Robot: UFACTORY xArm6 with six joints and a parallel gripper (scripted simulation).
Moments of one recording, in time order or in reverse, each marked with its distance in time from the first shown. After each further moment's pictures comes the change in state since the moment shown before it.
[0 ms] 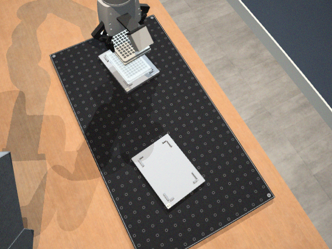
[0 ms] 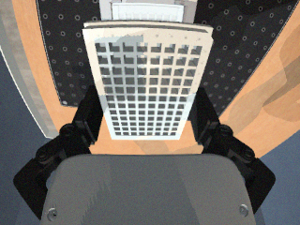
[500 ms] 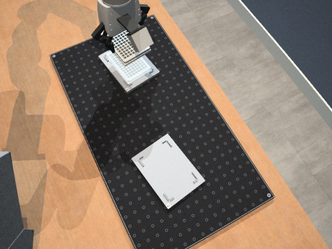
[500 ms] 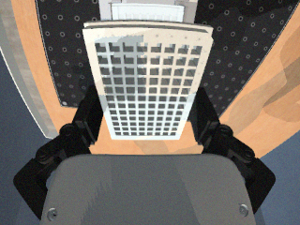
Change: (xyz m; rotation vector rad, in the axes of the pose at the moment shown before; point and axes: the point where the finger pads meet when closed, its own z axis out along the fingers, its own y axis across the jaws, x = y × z) arm 0.000 0.000 0.002 0.000 0.000 0.000
